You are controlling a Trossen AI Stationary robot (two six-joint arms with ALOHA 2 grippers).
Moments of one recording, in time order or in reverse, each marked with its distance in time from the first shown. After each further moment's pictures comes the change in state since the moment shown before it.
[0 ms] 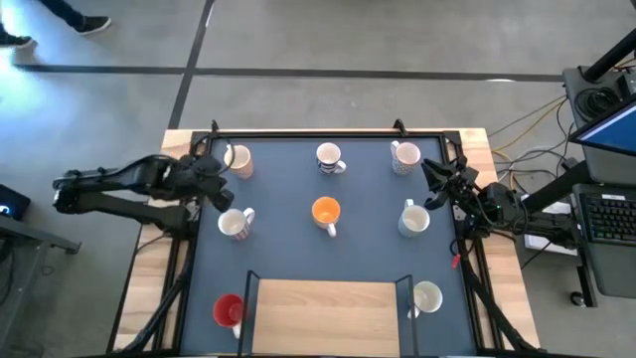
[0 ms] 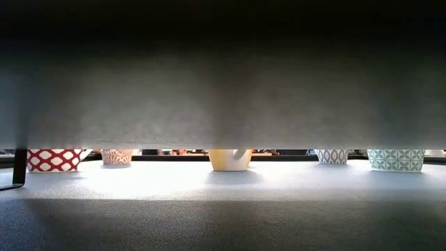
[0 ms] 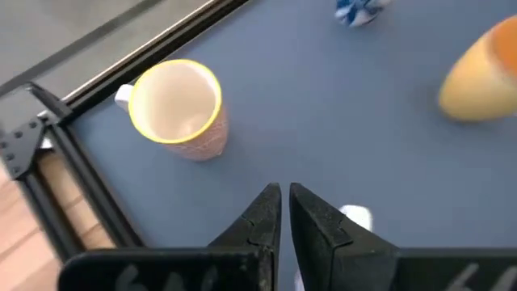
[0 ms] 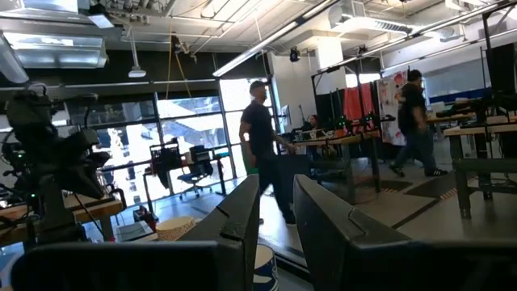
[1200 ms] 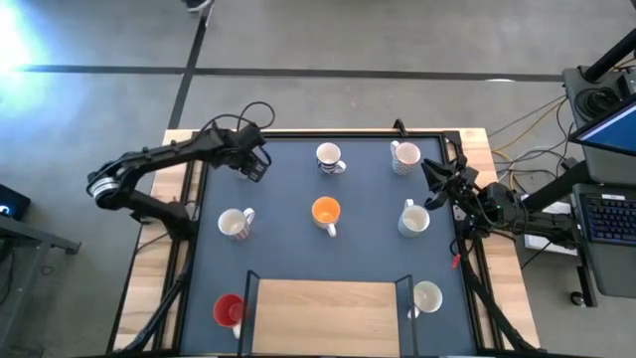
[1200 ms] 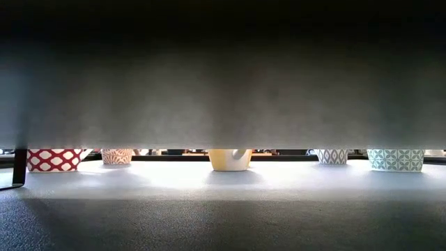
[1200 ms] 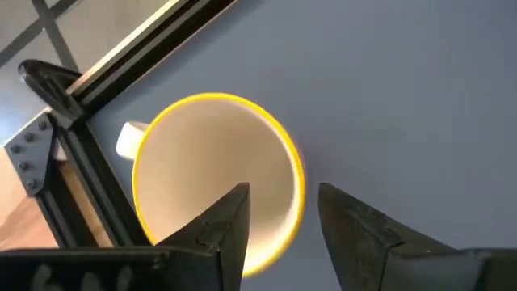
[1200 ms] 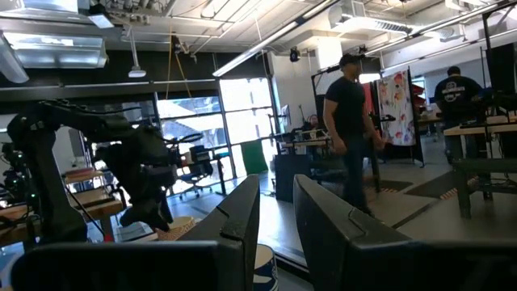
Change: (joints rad) left arm 0.550 0.511 -0.001 0.347 0.157 0.398; right arm 0.000 0.000 0.000 0.000 0.000 0.000
